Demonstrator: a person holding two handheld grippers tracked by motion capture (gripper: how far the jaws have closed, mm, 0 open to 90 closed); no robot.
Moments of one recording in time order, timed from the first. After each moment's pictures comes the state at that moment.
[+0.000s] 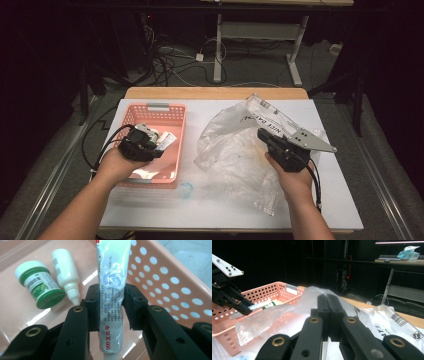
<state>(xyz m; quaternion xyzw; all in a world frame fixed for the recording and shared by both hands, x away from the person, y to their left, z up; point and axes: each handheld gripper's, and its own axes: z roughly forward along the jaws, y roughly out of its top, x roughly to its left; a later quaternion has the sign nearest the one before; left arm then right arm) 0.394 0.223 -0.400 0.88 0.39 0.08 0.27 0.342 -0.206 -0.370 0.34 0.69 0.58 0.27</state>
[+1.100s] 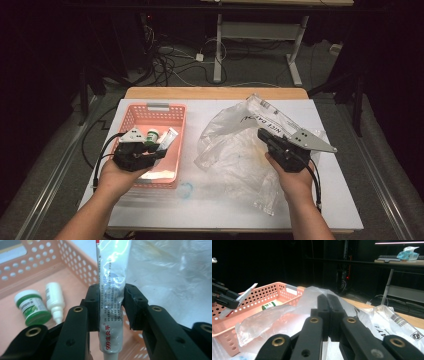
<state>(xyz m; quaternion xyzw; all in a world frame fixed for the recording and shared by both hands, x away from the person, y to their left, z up) 0.347 0.213 -0.381 0.83 0.36 0.13 0.40 0.341 -0.206 -0.370 0.34 0.69 0.58 0.27</state>
